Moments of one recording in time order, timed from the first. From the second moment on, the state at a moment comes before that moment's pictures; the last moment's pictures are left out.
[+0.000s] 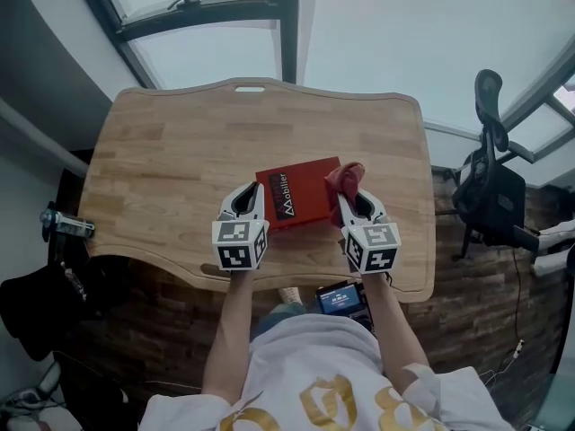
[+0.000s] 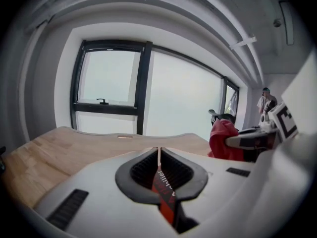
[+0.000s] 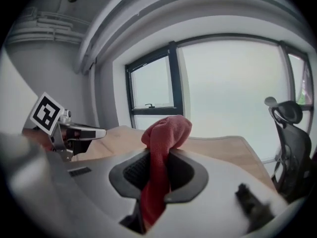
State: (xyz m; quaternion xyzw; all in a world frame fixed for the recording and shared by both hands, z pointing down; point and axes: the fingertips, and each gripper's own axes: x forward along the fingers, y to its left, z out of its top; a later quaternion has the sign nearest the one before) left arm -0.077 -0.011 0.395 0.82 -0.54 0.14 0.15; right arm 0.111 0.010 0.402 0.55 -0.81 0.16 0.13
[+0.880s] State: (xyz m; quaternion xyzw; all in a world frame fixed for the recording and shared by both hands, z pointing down) left arm -0.050 0.084 0.340 0.77 -0.62 0.12 0.06; right arm 0.134 0.090 0.345 0.52 -0.85 0.04 0.13
